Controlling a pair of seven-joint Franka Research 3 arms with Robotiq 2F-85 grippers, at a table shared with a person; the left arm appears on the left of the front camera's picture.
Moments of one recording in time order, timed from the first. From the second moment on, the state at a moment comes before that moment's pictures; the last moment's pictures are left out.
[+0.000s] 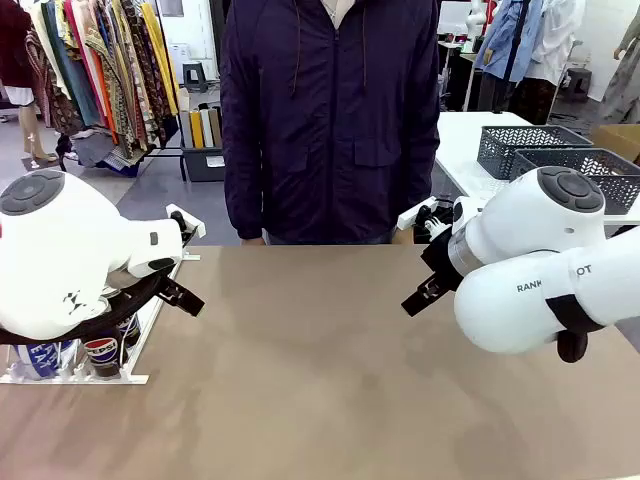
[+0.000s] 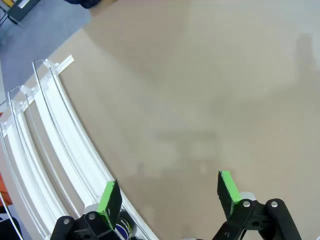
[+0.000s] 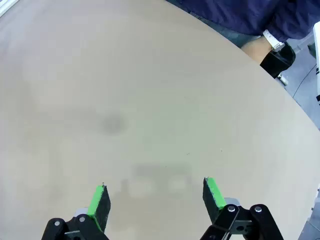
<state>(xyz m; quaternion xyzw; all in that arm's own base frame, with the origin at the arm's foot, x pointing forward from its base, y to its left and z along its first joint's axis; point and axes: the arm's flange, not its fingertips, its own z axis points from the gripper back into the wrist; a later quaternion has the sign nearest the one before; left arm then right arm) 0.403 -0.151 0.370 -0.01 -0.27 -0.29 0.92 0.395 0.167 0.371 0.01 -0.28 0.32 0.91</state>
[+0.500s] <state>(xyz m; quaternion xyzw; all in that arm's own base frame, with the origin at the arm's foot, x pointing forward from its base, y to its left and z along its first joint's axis) 0.403 -0.151 0.370 -0.01 -0.27 -0.29 0.92 0.395 0.167 0.371 0.01 -0.28 0.32 0.91</state>
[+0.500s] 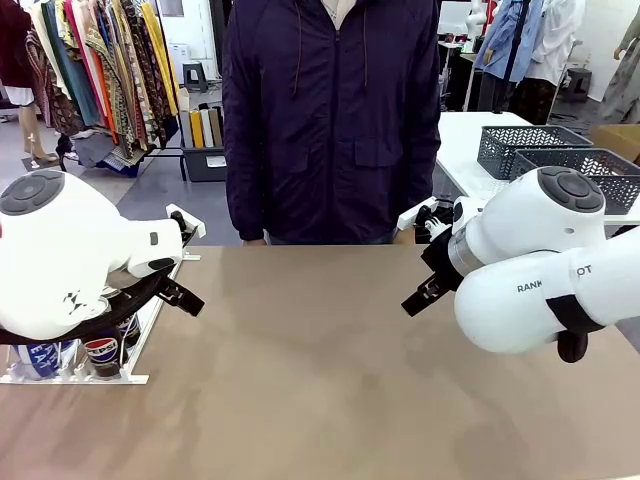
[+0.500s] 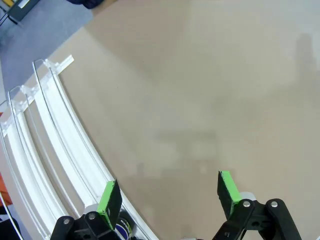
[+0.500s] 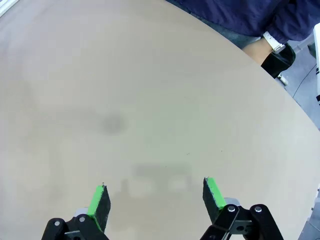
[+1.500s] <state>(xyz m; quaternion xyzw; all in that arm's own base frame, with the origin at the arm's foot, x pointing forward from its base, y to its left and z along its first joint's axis) 0.403 -0.151 0.370 -0.01 -0.27 -0.29 0.92 0.395 0.167 0.371 0.01 -0.28 0.32 0.91</state>
